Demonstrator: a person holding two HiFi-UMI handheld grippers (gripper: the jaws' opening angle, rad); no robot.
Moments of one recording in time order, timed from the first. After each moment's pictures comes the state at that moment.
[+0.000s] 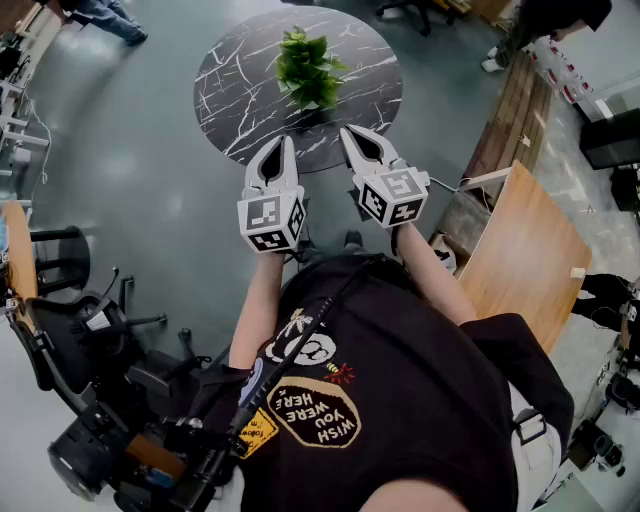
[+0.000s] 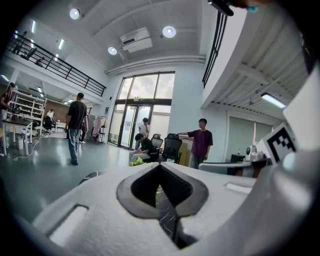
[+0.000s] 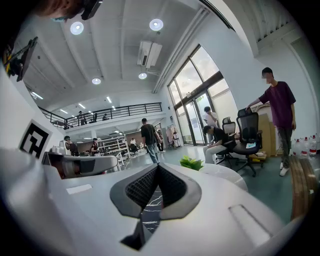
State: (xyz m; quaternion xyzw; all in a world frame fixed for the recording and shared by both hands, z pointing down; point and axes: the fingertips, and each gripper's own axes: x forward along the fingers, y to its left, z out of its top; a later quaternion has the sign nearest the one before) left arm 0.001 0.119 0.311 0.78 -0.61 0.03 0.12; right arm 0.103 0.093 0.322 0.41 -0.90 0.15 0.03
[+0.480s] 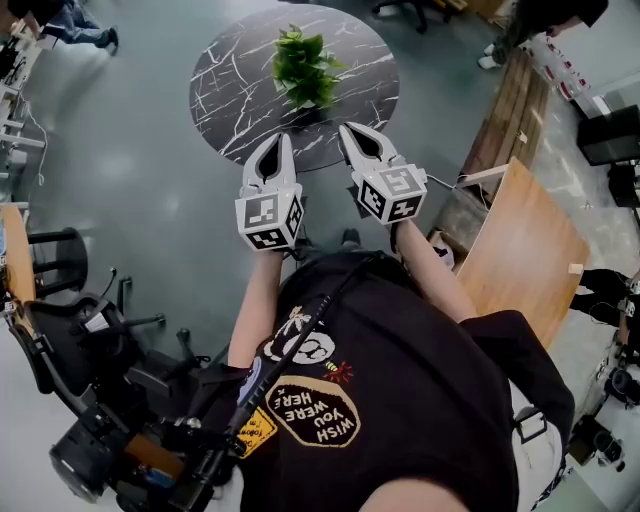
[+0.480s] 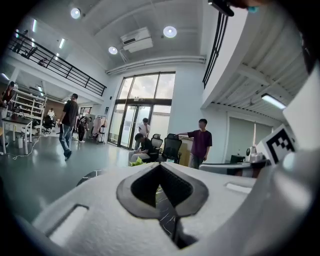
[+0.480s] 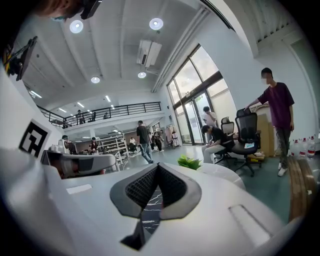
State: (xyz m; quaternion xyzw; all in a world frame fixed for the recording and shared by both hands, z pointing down) left arm 0.000 0.113 0.313 0.78 -0.61 0.02 0.13; right arm 0.106 0.086 0.326 0.42 -0.89 0.15 0.04
